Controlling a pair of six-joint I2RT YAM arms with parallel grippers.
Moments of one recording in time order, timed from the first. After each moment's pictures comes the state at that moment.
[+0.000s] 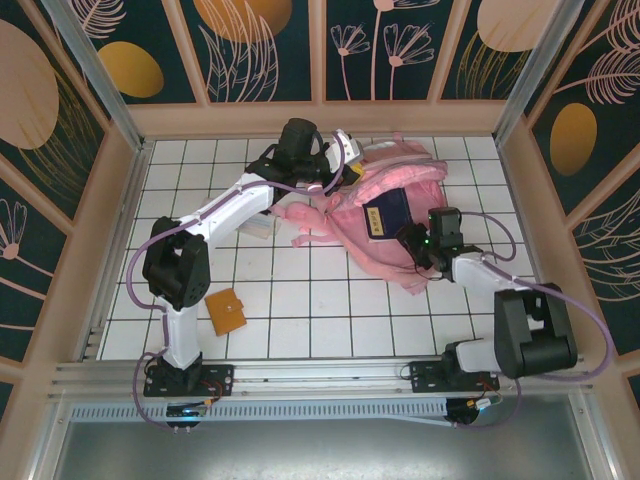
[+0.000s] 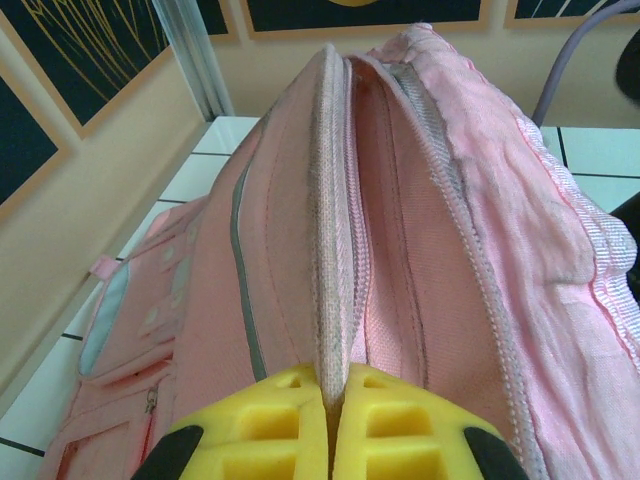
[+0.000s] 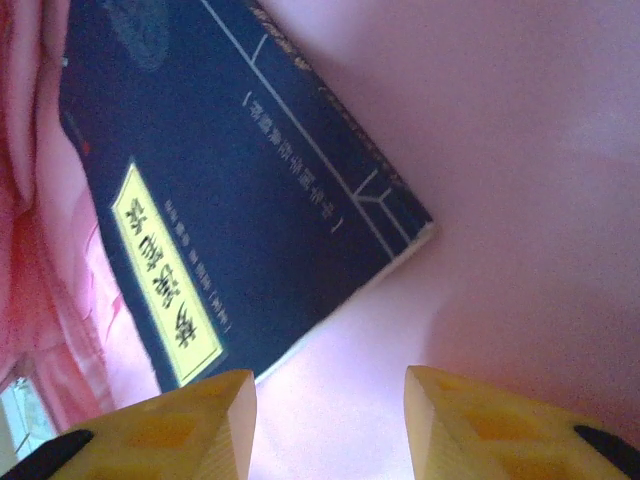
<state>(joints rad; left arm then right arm) -0.60 1.96 1.70 -0.19 0.61 0.41 0.18 1.37 0.58 -0.05 -0.21 0.97</state>
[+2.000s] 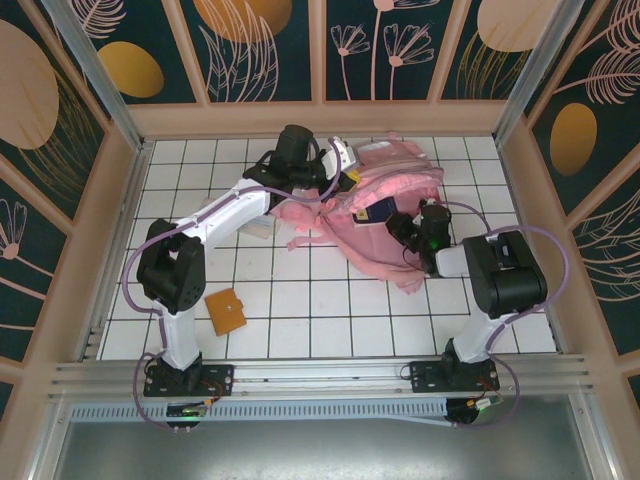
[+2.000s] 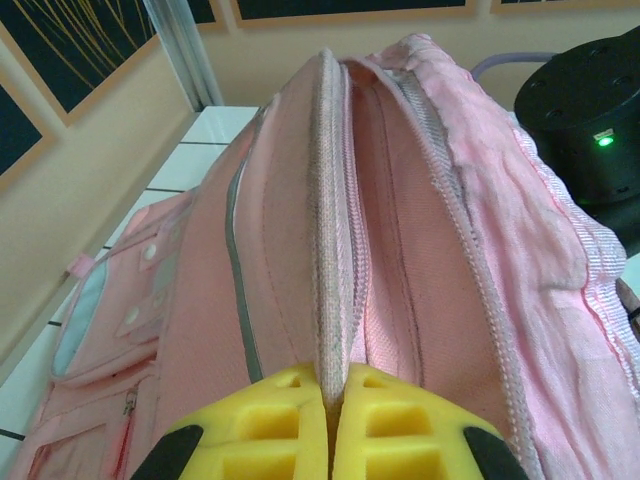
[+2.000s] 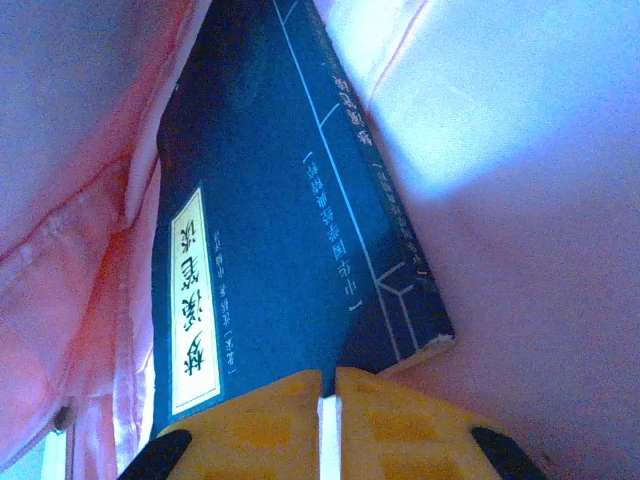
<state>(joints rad) -0.59 1.92 1.61 -0.16 0.63 0.42 0.19 1.74 0.57 0.65 -0.32 0.86</state>
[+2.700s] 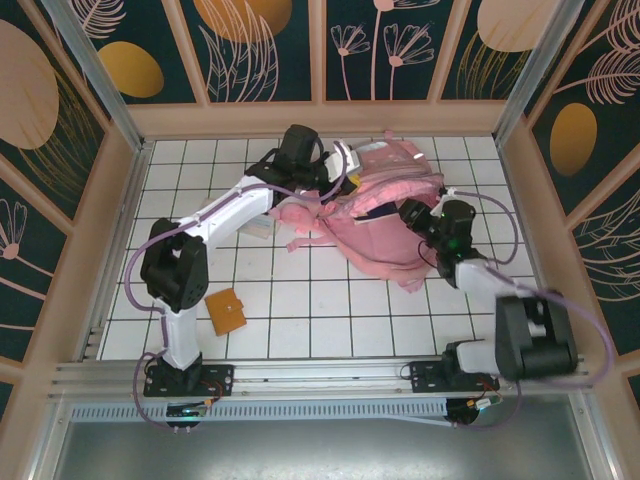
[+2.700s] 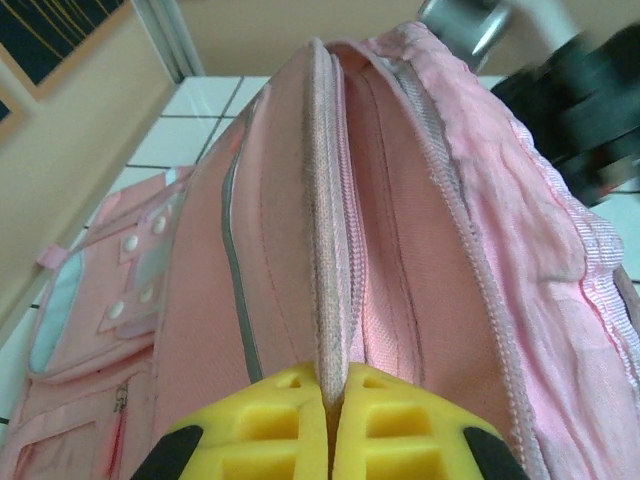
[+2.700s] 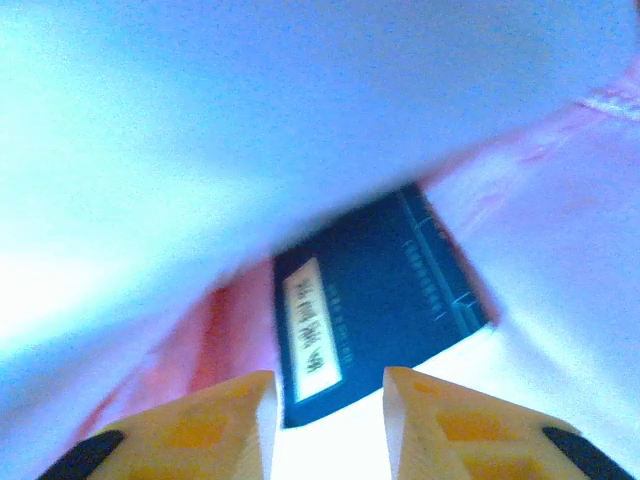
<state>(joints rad) -0.61 1.95 1.68 -0.30 0.60 0.49 0.15 1.24 0.51 0.38 -0.28 0.76</state>
